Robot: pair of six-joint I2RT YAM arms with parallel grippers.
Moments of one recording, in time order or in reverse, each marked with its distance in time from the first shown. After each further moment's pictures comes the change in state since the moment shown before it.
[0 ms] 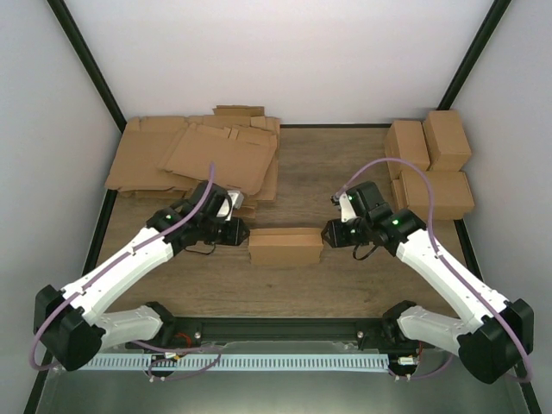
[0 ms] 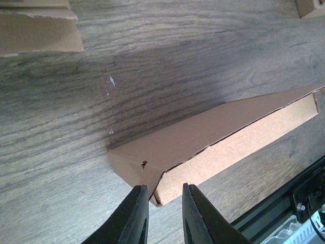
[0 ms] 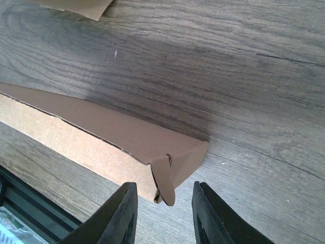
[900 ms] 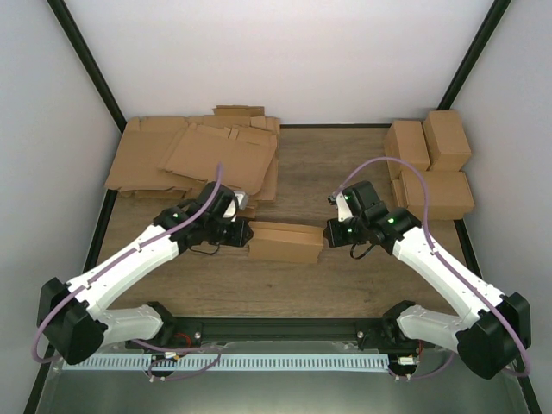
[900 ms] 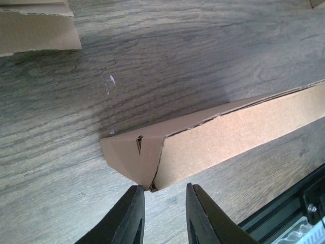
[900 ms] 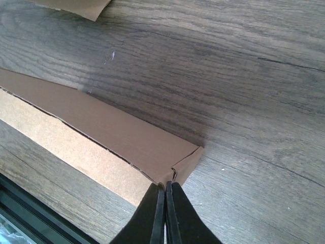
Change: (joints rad) left arm -0.040 0.048 0.015 0.001 -0.037 -0.006; right arm 0.020 0.032 0.000 0.027 0.019 0.000
